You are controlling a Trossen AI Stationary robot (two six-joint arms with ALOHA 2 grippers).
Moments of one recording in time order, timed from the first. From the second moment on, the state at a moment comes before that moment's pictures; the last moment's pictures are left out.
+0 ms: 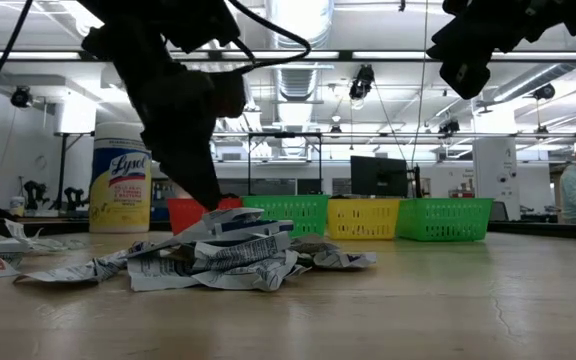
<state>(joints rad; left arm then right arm) -0.13 1.57 0.91 -0.33 -0.09 -0.47 -0.03 0.81 0.60 -0.20 -0.21 0.41</state>
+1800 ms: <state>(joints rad) -0.12 1.57 0.85 -0.25 -0.06 -0.32 -0.03 0.81 0.60 -0.20 -0.21 0.41</state>
